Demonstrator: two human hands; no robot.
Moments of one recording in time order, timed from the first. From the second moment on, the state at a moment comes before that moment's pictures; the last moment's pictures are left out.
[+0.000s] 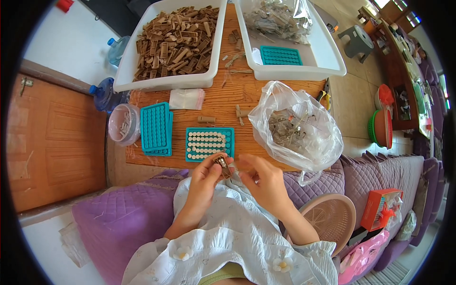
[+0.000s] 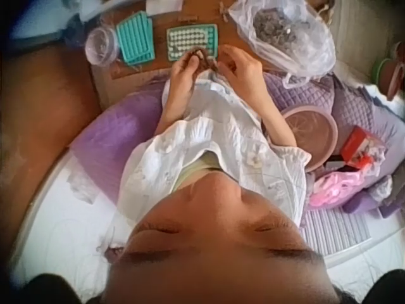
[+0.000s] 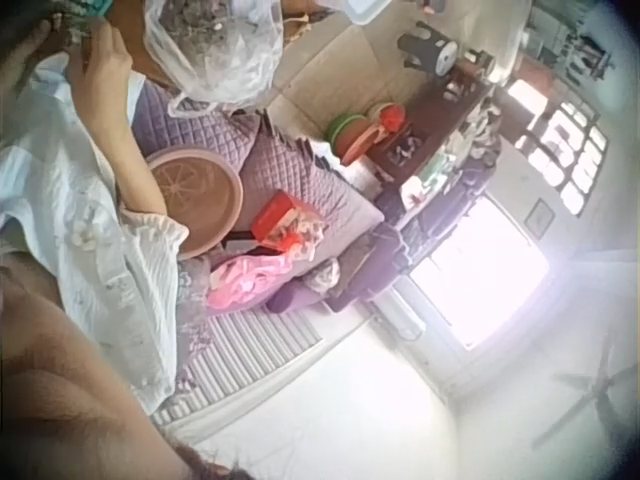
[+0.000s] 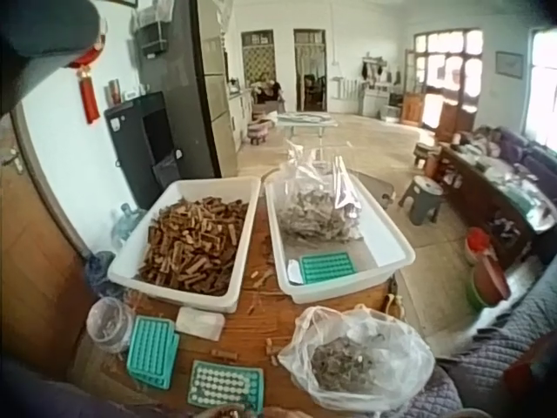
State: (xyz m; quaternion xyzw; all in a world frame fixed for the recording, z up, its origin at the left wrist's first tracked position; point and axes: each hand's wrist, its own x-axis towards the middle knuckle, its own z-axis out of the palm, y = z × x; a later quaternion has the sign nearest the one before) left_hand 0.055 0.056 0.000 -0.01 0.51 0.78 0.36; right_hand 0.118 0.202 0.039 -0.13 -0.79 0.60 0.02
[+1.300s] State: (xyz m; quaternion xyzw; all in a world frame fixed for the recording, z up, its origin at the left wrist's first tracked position) left_hand 0.010 0.024 -0.025 -0.06 0.55 0.66 0.51; right_hand 0.075 0.171 -0.022 0.01 -0.85 0.49 0.19
